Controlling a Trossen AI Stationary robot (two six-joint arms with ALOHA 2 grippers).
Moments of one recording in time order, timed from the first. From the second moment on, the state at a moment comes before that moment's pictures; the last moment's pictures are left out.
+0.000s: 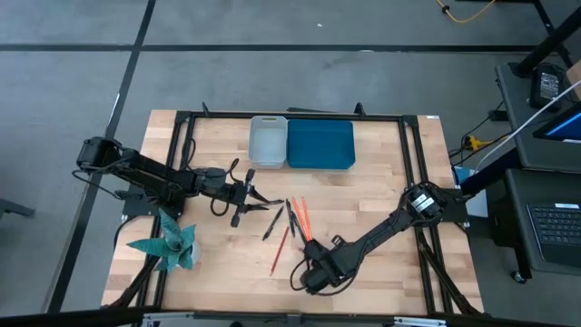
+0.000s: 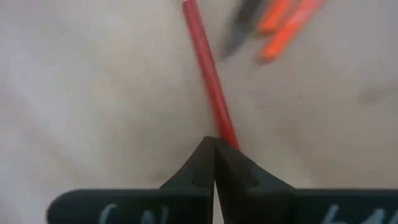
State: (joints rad) left arm -0.05 1.26 0.33 0.71 0.14 0.14; right arm 0.56 2.19 1.54 -0.88 0.28 1.28
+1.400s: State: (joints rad) left arm -0.05 1.26 0.33 0.68 0.14 0.13; right arm 0.49 2.20 1.88 -1.26 0.12 0.72
